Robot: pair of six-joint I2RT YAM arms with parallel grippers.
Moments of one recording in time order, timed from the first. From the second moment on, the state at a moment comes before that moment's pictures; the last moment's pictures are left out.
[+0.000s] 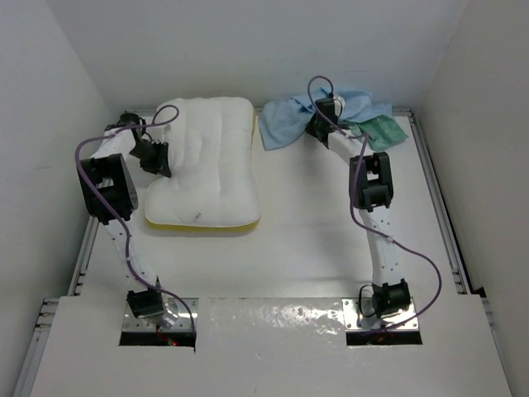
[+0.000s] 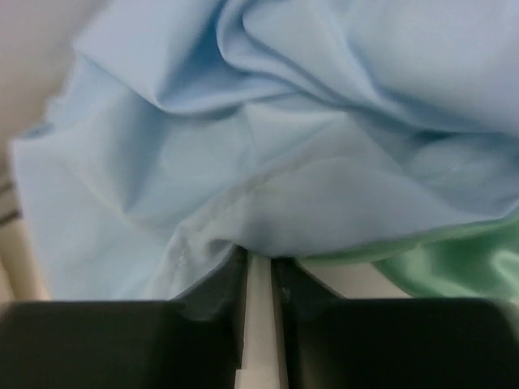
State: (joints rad) left arm 0.26 2.20 1.75 -0.87 0.37 0.37; right arm 0.19 2.62 2.14 -0.09 0.15 0.61
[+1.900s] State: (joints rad) left arm 0.19 1.89 1.86 -0.41 0.74 0.39; right arm -0.09 1.22 0.85 -0.41 0.36 0.29
